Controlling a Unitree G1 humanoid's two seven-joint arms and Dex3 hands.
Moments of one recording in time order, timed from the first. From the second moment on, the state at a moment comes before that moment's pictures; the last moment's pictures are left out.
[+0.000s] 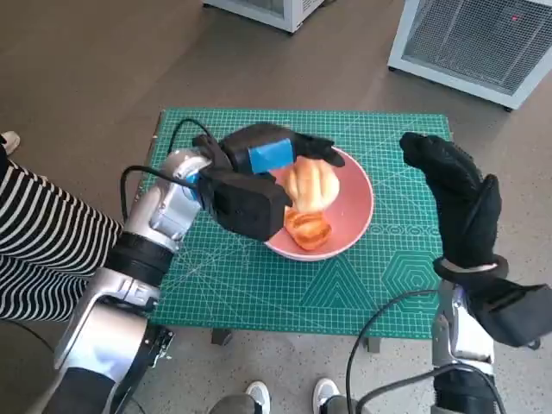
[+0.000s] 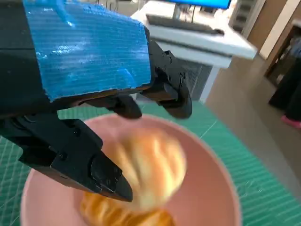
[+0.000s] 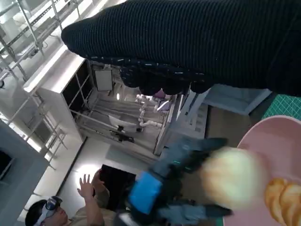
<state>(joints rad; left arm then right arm) -1.04 0.34 -0.37 0.82 0.46 -0.46 -0.39 -0.38 -0.16 -0.16 0.22 0.24 -0.53 0.33</state>
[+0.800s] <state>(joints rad) -0.79 0.33 -0.06 0.54 -0.06 -0.55 -0.51 -0.39 -0.18 -0.18 0.17 0.23 -0.50 0.30</state>
